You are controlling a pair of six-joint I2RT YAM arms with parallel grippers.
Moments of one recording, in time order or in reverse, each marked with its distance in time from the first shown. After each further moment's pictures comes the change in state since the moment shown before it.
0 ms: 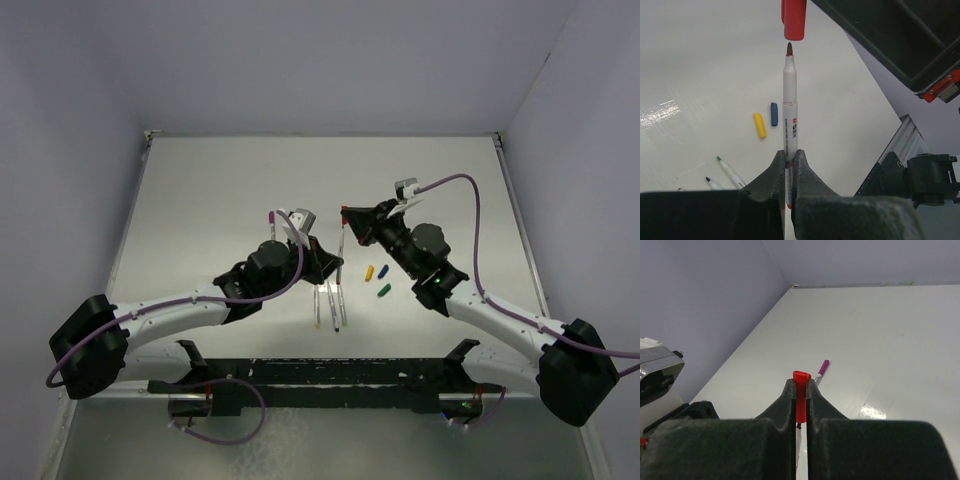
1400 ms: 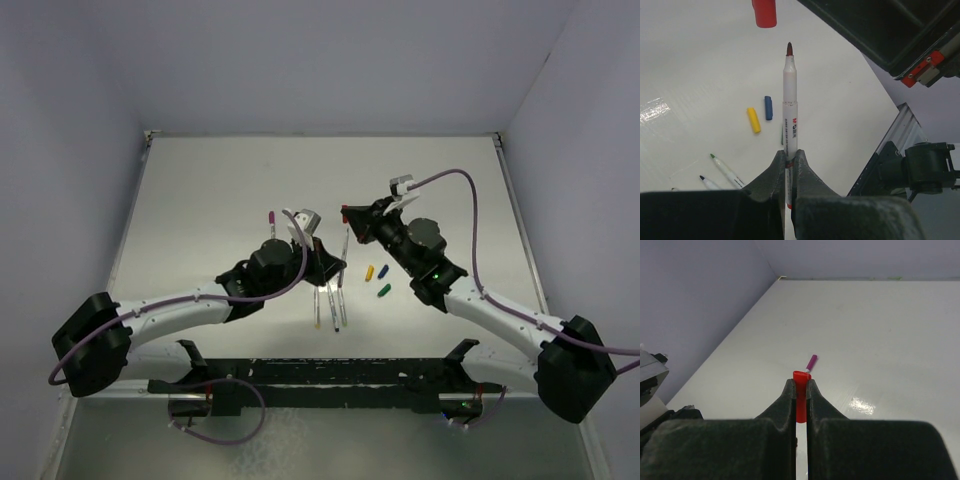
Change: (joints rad) left arm 0.000 0.022 0.018 -0.018 0.050 0.018; right arm 0.000 0.024 0.042 -0.091 0.019 -0.056
